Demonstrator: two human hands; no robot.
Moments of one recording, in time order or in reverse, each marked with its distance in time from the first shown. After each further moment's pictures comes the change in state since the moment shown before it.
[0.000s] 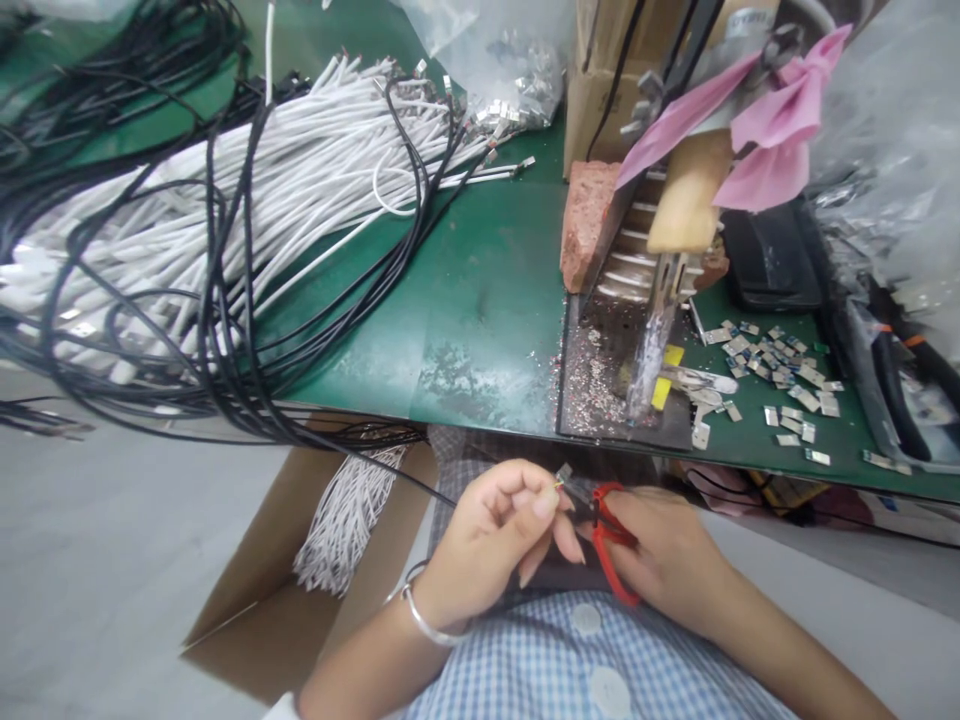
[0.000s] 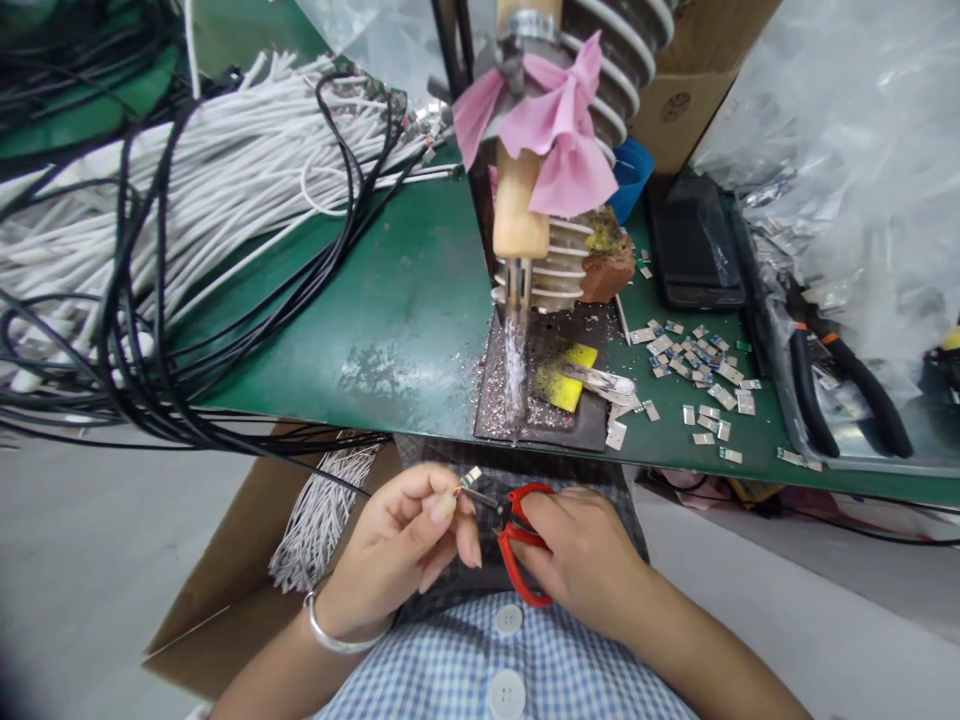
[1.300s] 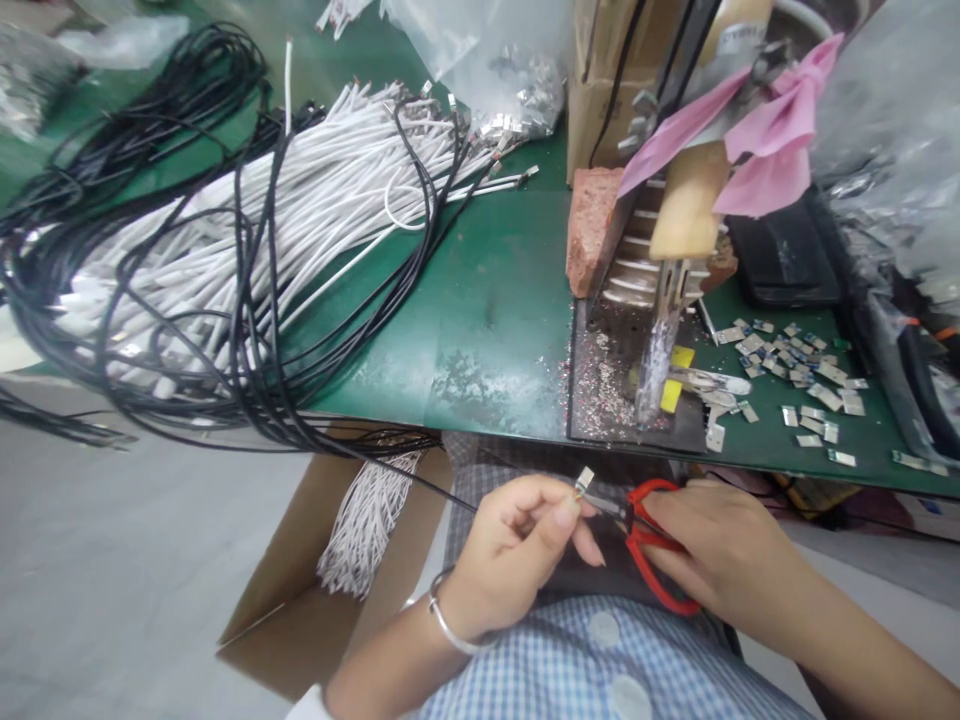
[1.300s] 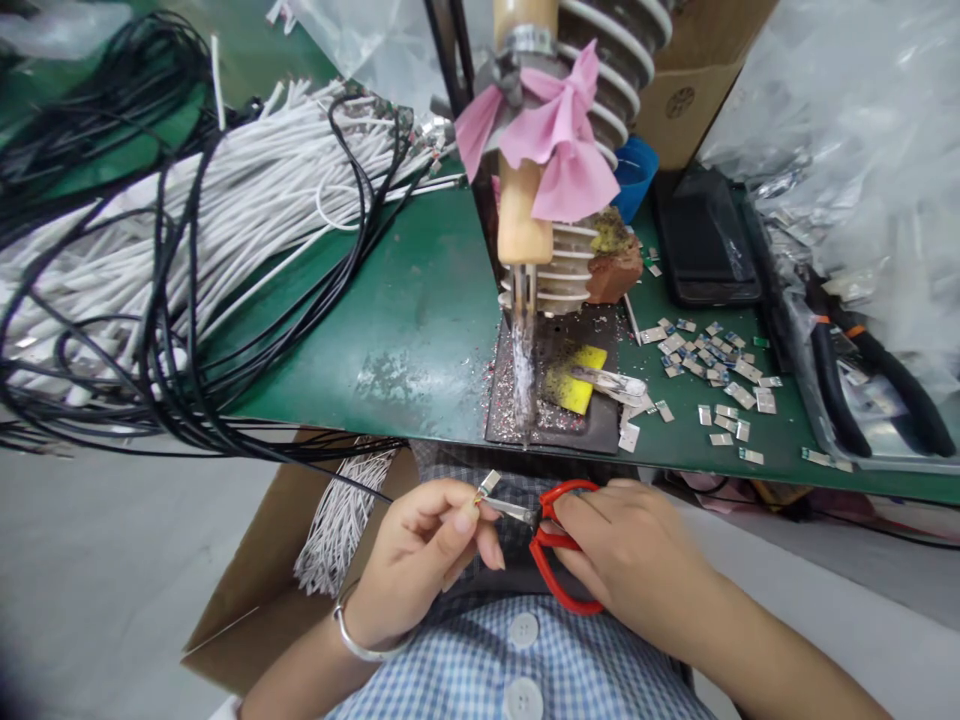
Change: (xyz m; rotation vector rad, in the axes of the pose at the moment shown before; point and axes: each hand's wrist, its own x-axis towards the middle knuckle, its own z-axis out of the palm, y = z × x) left_hand -0.002 -0.002 0.006 0.202 0.033 0.144; right_hand 0.002 0.004 -0.033 -0.301 0.010 -0.152
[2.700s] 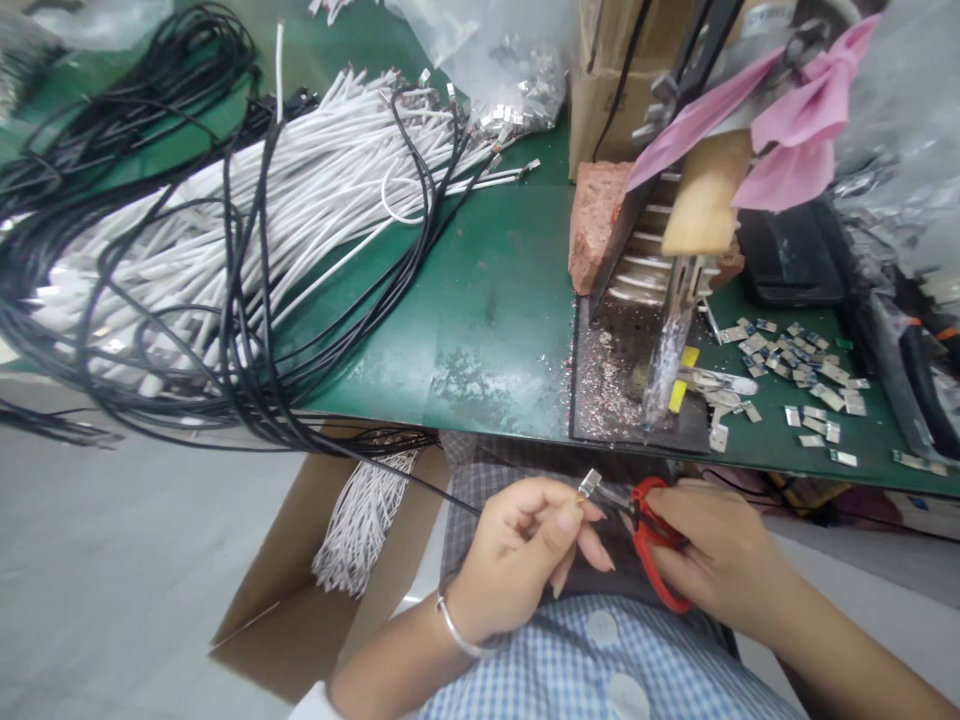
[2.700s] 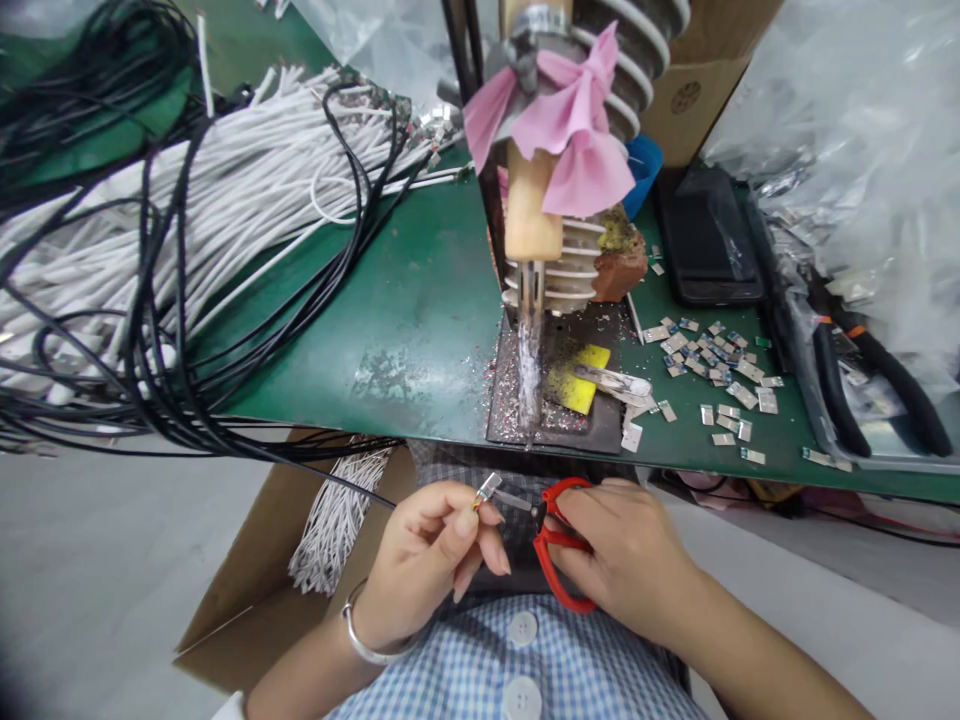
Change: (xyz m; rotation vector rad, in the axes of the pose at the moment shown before) left_hand 0.000 -0.014 -0.001 -0.172 -0.052 0.009; right_hand 0.006 -0.006 0.007 0.170 0.080 0.096
